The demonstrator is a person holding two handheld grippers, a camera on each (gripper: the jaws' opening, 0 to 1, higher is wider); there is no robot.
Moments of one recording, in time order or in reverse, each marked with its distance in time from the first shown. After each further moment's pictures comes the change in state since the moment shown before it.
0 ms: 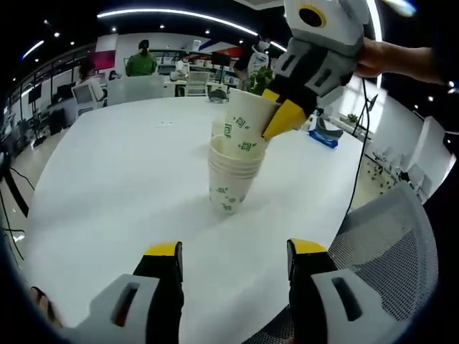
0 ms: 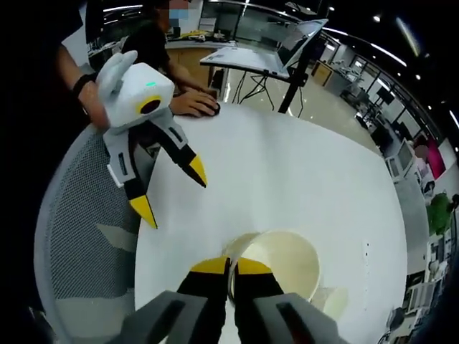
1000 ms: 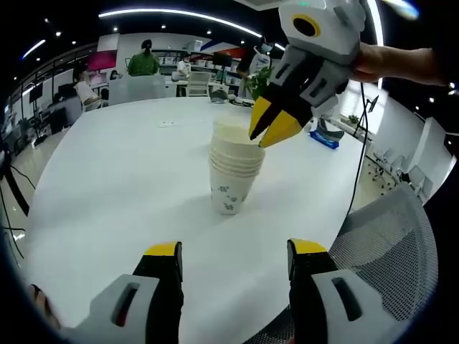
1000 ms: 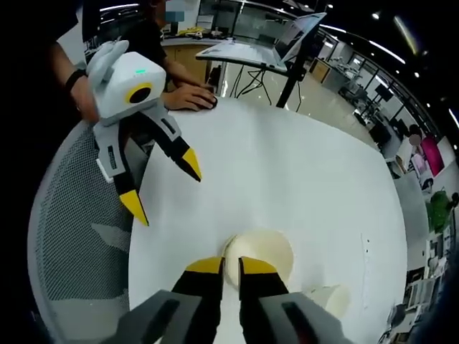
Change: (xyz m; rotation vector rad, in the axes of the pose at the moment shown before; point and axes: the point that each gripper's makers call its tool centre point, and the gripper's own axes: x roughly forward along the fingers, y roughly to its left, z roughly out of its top) left arm 0.000 0.002 0.000 -0.005 -0.003 0.005; right arm 0.004 -0.015 -0.006 0.039 -0.011 -0.038
